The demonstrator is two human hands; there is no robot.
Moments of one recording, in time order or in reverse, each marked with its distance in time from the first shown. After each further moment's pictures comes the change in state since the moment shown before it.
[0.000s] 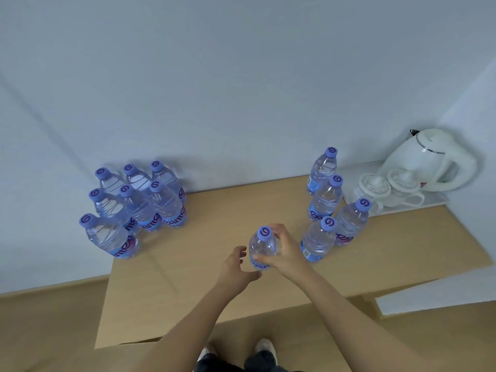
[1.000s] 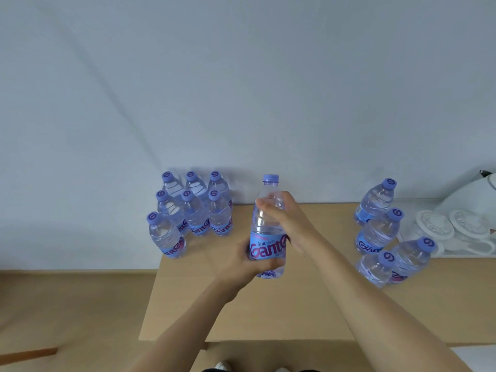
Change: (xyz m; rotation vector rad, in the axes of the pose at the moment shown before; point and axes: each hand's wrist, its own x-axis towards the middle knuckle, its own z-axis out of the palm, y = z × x) left_hand -0.047 0.044 -0.113 -0.440 -0.078 0.235; right_hand 0.047 -0.160 0.049 0.431 -0.176 -0.028
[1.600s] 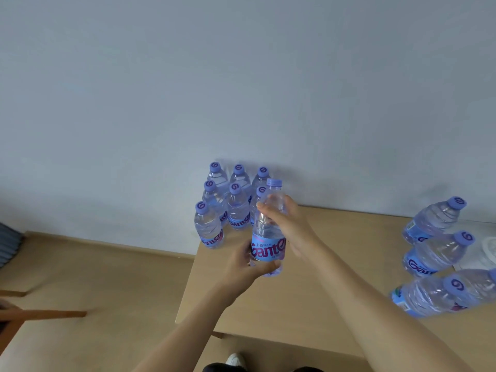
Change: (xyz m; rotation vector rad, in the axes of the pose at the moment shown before) left_hand -0.031 -0.032 -0.087 -0.016 0.214 0.020; right_hand 0.027 0.023 0.102 0.012 -0.089 0.016
